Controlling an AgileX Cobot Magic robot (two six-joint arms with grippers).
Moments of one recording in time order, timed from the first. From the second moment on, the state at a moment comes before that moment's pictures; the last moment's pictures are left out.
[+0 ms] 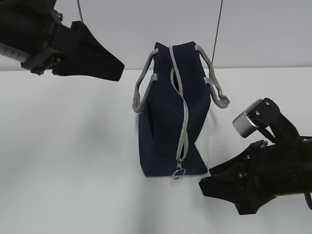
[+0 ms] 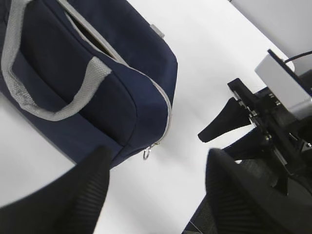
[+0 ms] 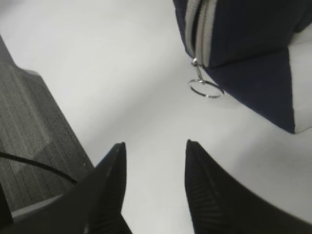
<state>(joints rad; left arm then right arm) -0.44 1.31 -1.13 -0.72 0.83 0.61 0.27 1.37 -0.51 1.37 0.64 -1.69</state>
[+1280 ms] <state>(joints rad) -0.44 1.31 -1.13 -0.71 0.84 0.64 0.27 1.89 -0.63 1.81 0.73 -2.48</state>
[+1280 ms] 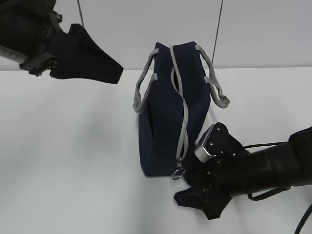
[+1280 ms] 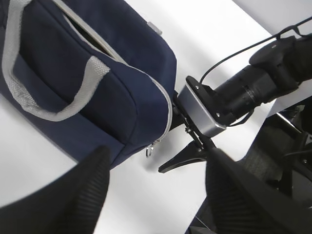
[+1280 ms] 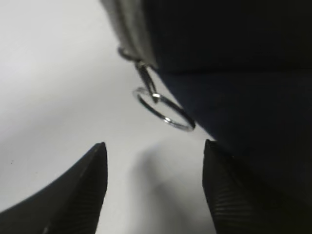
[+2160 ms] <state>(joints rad) -0.44 1.31 -1.13 -0.70 0.86 0.64 0.27 1.92 -0.66 1.81 0.82 -2.53</state>
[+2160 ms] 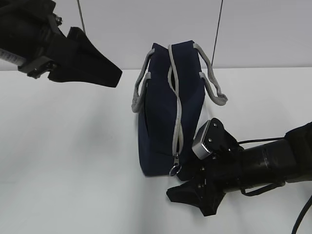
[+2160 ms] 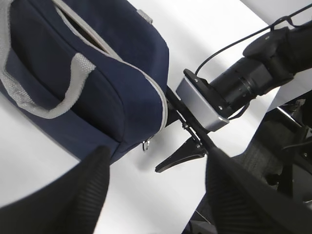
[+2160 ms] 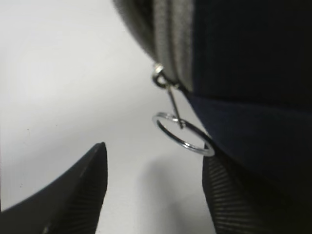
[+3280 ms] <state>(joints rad) -0.44 1.31 -1.13 -0.70 0.87 0.64 0.27 1.92 -0.66 1.81 0.82 -2.51</state>
